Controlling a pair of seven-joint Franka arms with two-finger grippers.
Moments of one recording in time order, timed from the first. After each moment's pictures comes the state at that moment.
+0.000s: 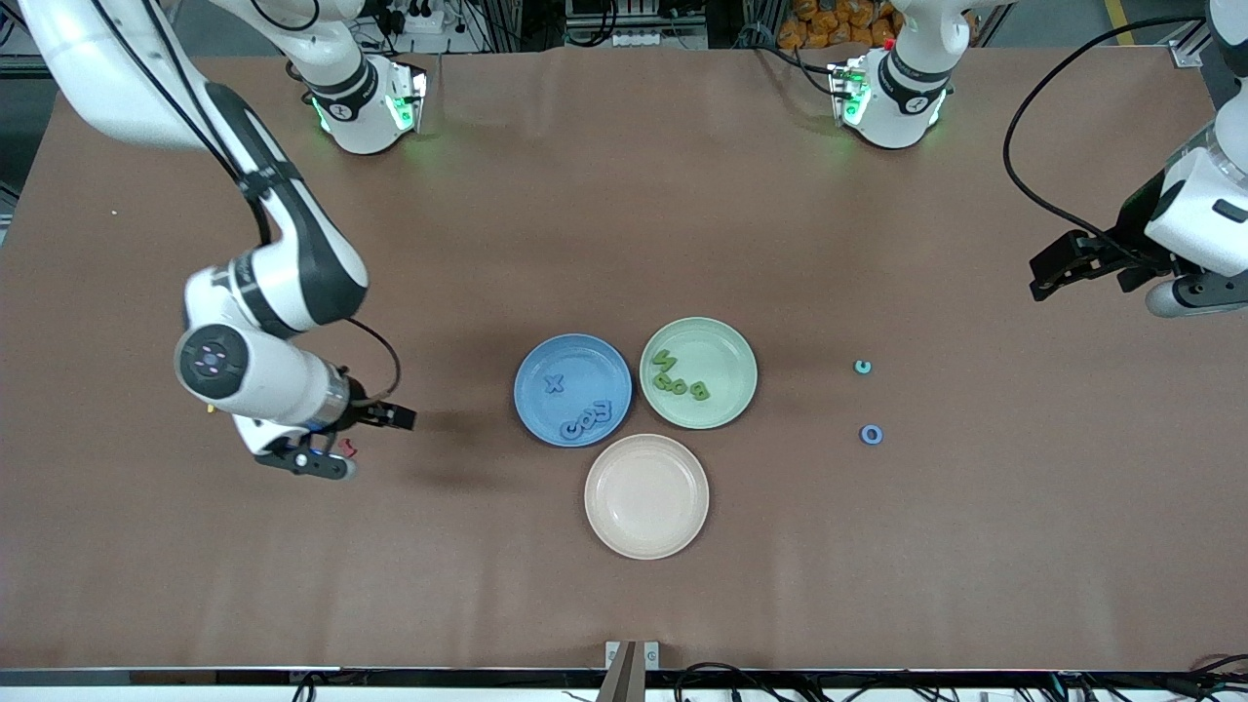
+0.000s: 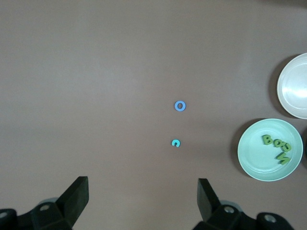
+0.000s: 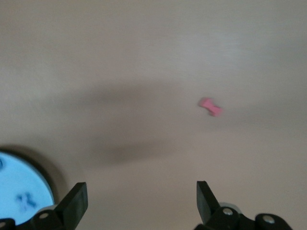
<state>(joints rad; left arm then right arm) 0.13 0.05 -0.26 -1.54 0.04 1.65 -0.22 -0.15 0.52 0.43 -1.64 -0.18 2.03 0.51</state>
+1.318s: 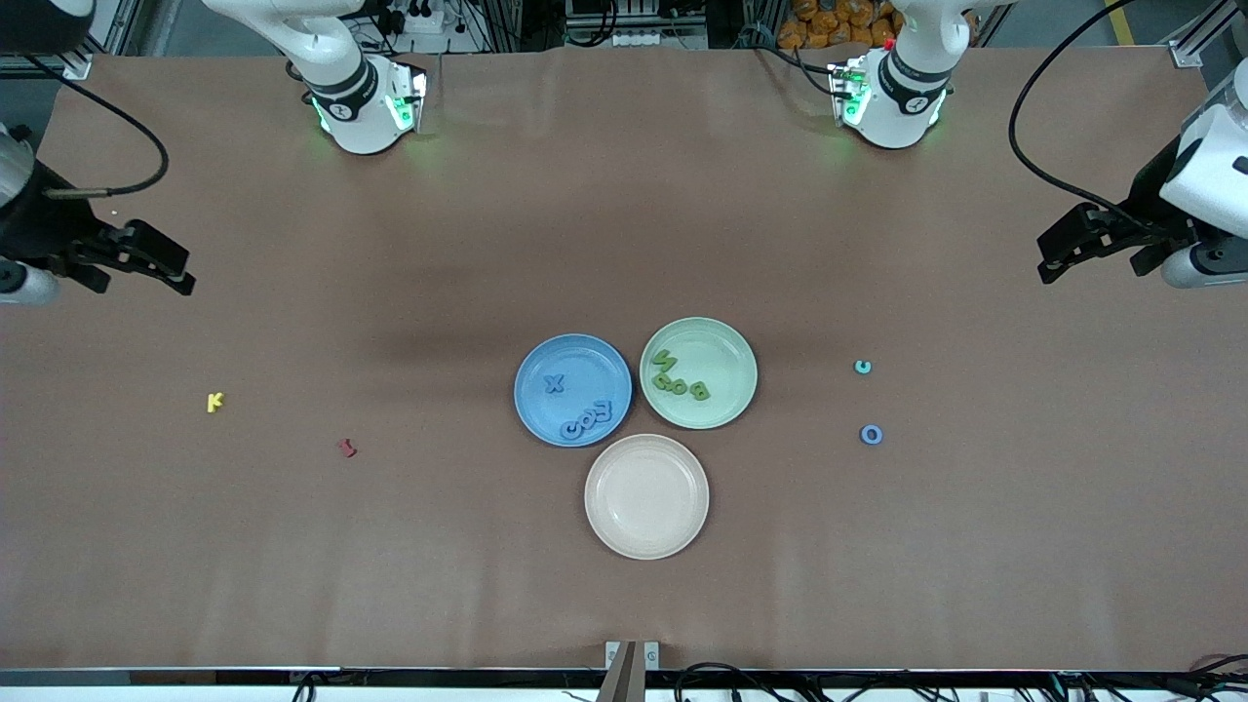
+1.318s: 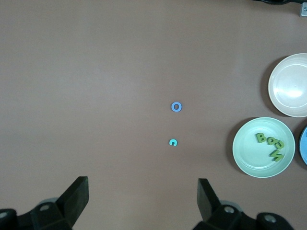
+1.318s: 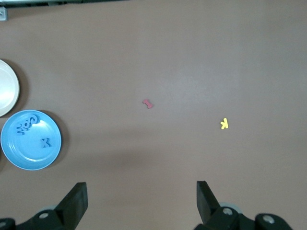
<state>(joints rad) 0.13 0.03 -0.27 -1.50 0.04 1.61 -0.22 0.00 0.02 0.04 -1.55 0.01 1.64 0.10</state>
